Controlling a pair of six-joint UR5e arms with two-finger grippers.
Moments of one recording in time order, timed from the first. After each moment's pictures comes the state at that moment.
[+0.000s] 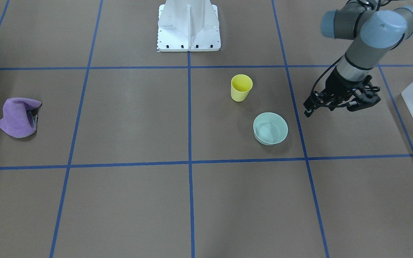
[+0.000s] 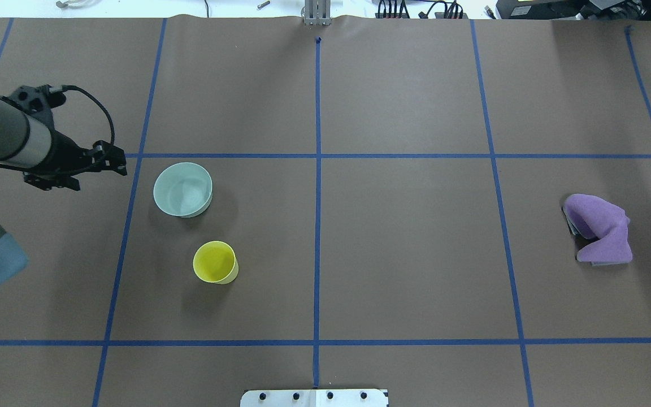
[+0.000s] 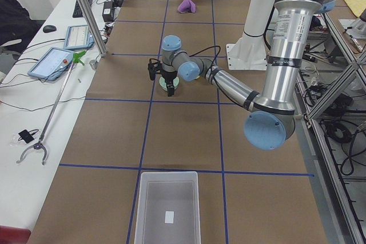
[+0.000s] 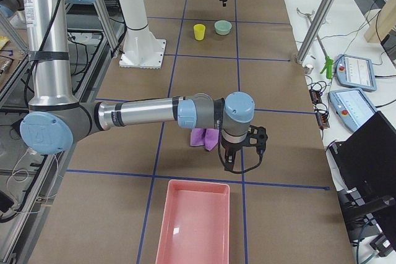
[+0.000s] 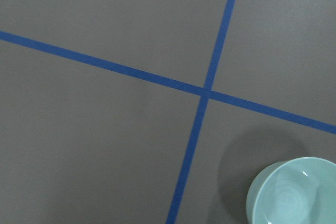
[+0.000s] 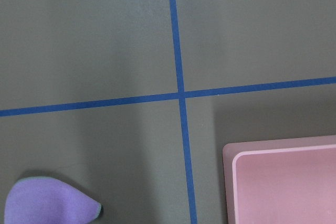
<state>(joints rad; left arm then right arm) -0.83 -1.75 -1.83 -1.93 -2.03 -1.32 1.58 -1.54 1.70 -1.68 2.35 0.13</state>
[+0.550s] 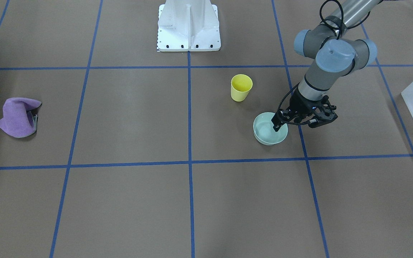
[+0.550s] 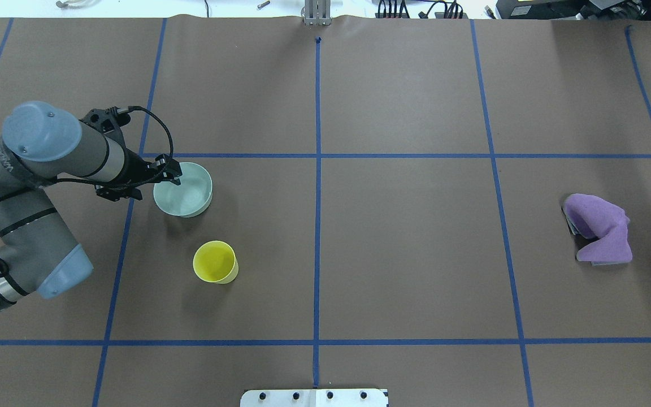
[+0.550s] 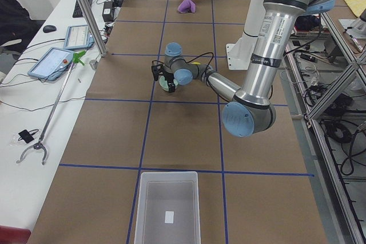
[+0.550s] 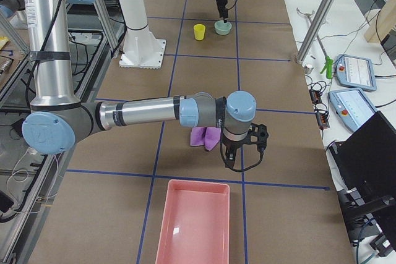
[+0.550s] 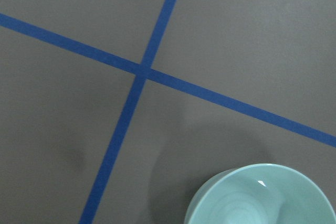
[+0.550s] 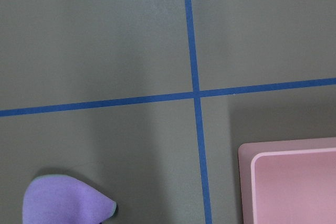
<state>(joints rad) -0.72 -1.88 -1.66 -2.03 -1.97 -1.44 1.57 -1.53 1.69 -1.69 2.38 0.14</state>
